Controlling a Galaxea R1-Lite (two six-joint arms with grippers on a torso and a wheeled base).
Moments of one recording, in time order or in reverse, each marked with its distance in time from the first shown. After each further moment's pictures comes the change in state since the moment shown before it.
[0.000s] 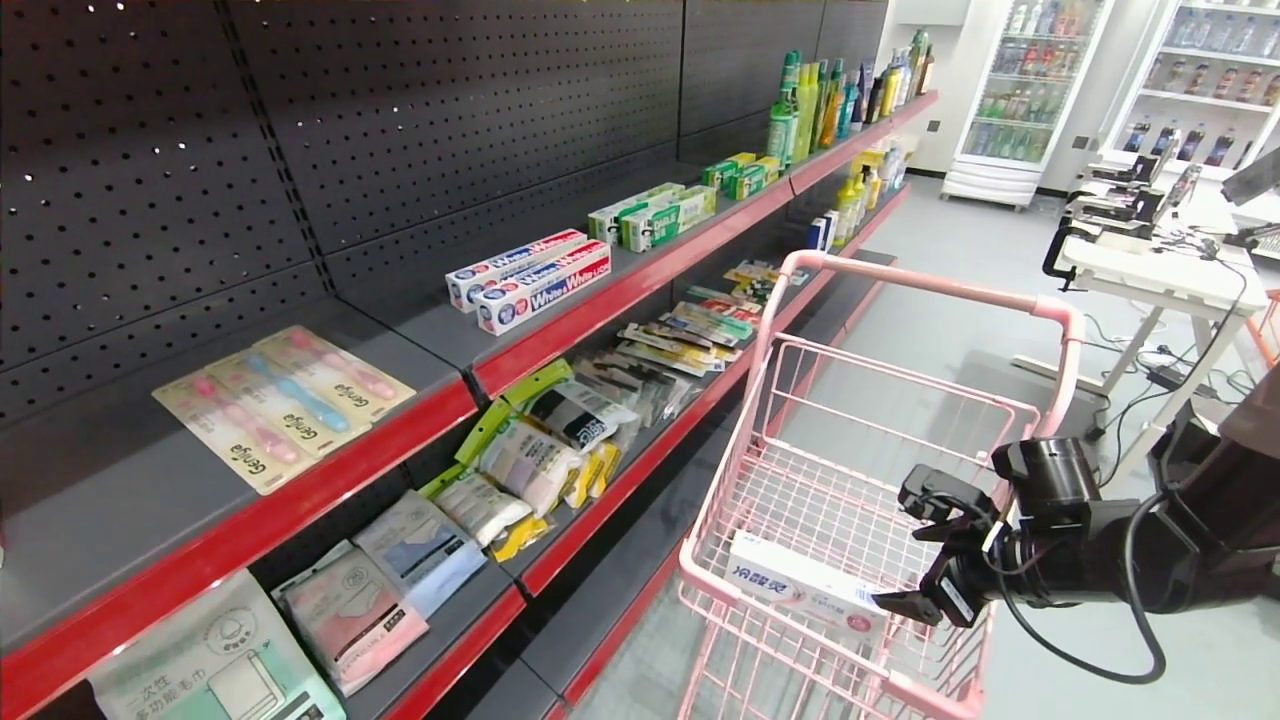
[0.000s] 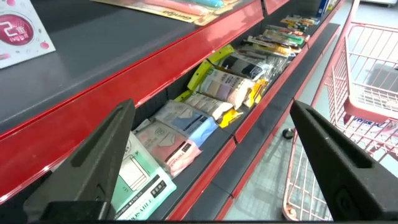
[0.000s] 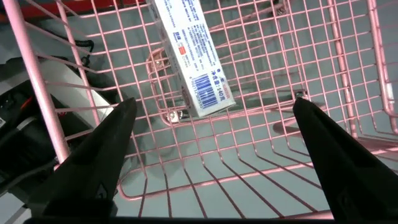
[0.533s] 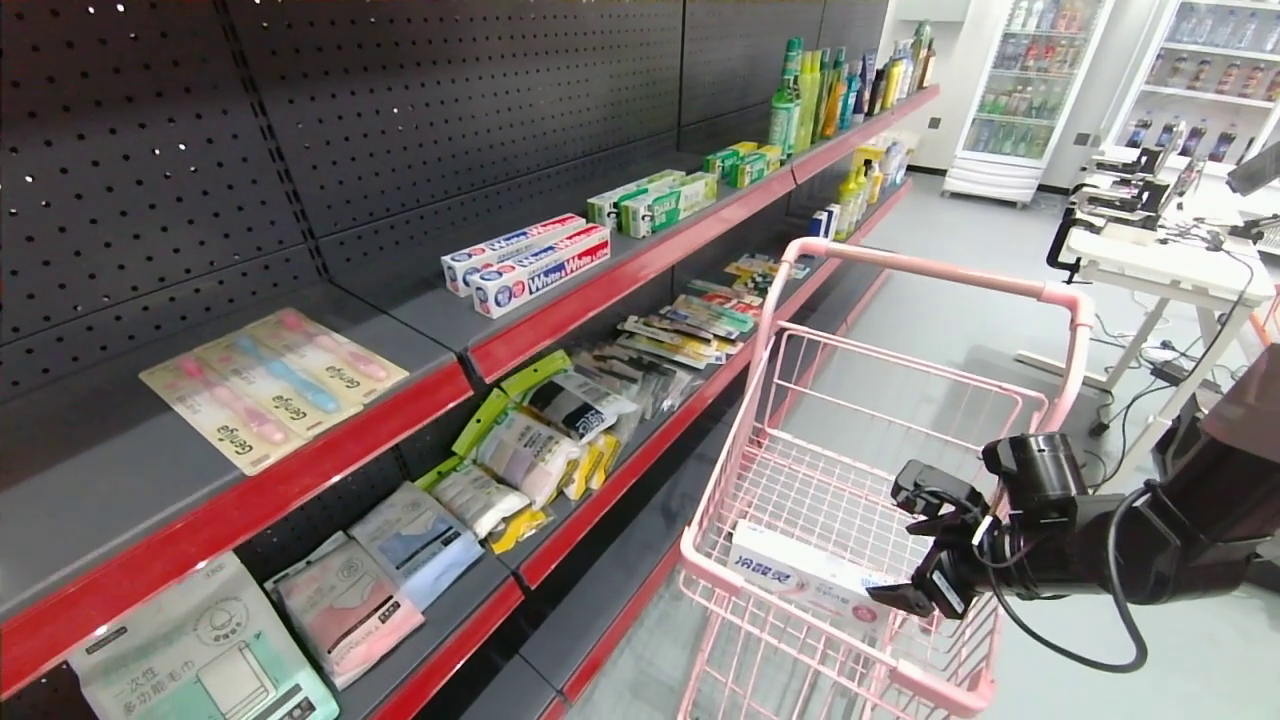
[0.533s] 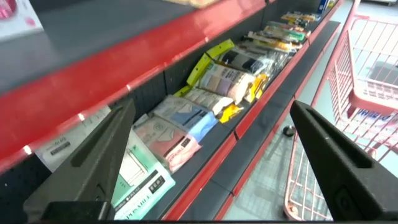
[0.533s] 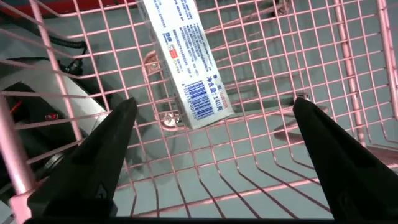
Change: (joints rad) left arm 0.000 0.000 0.000 0.000 0.000 0.000; right arm 0.002 0.035 -0.038 -0.002 -0.001 -0.001
